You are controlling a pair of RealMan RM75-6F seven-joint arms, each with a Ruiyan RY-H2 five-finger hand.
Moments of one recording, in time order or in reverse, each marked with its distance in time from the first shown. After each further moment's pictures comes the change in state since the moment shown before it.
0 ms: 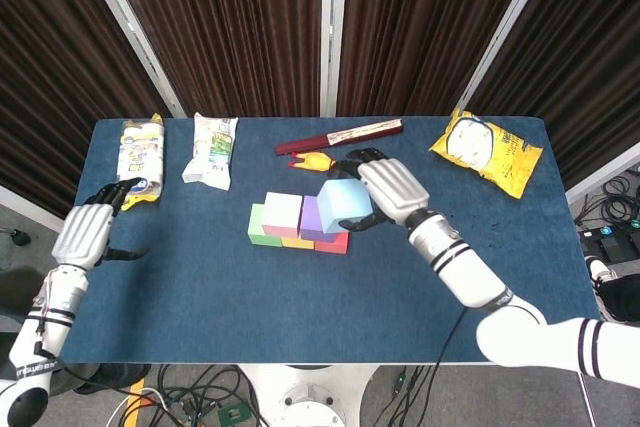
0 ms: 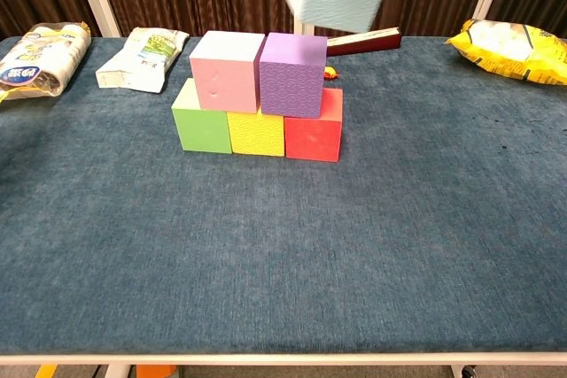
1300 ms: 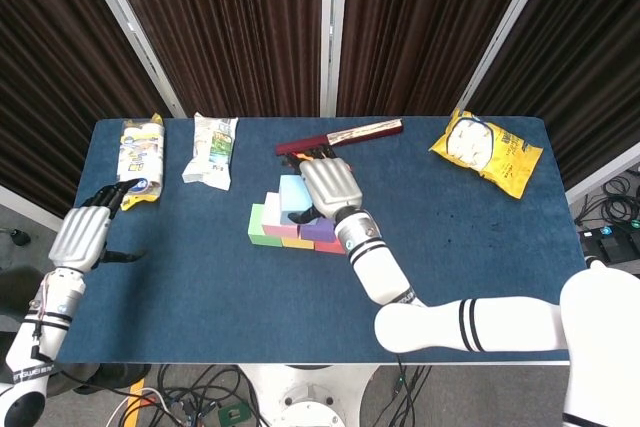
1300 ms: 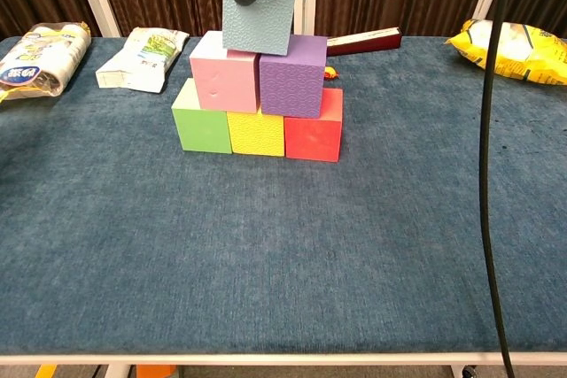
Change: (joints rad) left arm 0.015 -0.001 0.008 0.013 0.032 0.013 -0.035; right arm 0.296 -0.332 0.031 0.144 0.460 0.269 -0.371
